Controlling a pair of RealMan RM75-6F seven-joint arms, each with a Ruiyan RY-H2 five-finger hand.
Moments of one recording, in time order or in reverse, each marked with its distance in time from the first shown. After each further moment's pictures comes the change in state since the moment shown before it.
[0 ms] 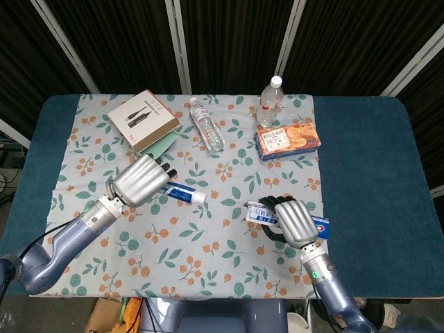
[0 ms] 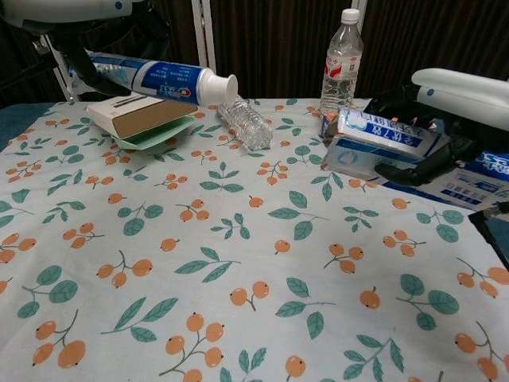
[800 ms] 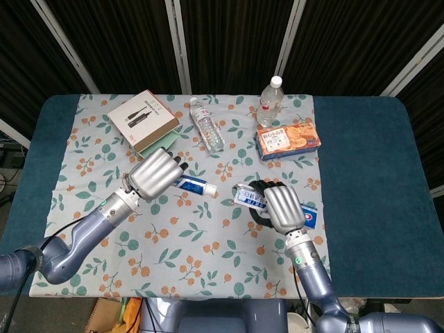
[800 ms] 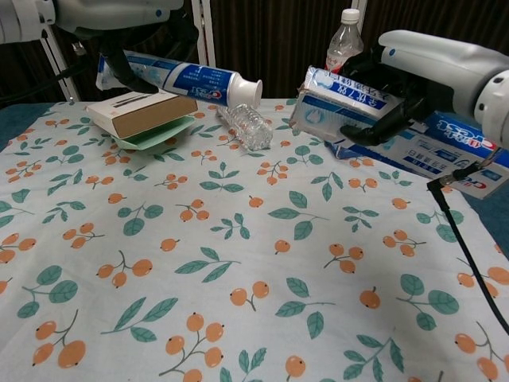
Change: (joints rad) left arm -0.067 -0.097 -0.055 0.059 -0.123 -0.045 0.158; right arm 0.086 -0.091 0.105 -0.018 0.169 0.064 -0.110
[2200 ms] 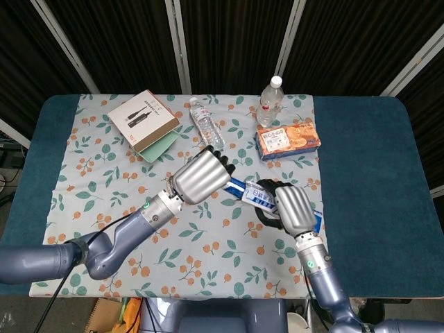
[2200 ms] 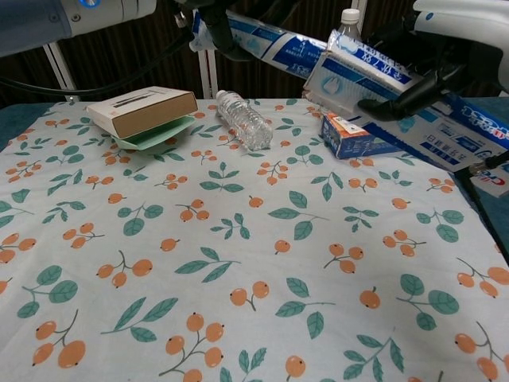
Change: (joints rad) left arm -0.163 -0.185 -0.047 0.061 0.027 0.099 0.156; right arm -0.019 0.095 -0.014 -0.110 -0.005 0.040 0.125
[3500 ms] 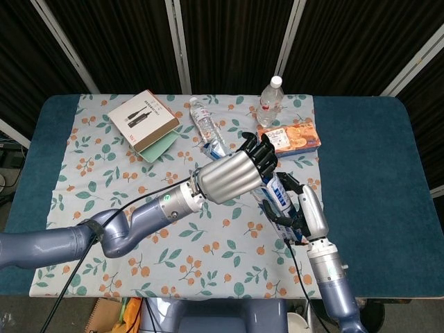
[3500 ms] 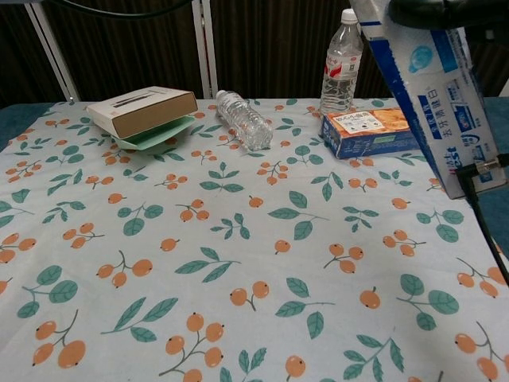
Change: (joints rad) left arm -0.118 -0.019 -0.070 0.154 0.246 0.000 -0.001; right arm -0.144 -0.003 0.042 -0.058 -0.163 0.042 0.559
